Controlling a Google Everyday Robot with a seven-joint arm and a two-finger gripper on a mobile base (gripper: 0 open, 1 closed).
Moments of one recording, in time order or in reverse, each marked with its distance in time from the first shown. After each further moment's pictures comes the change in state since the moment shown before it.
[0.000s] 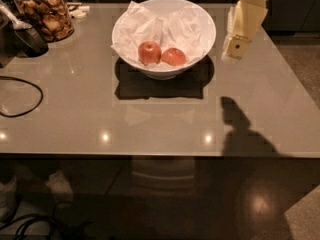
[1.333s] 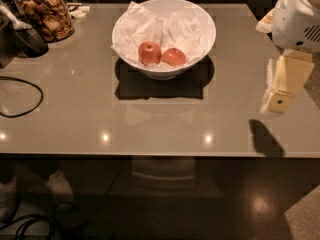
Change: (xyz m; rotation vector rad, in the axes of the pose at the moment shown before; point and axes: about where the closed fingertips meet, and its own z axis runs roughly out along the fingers) arm 0.071 0.080 0.005 -0.048 0.074 0.017
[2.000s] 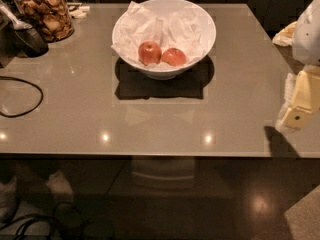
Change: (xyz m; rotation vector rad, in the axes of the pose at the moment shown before) arm 0.031 0.020 0.002 -0.012 -0.018 0.063
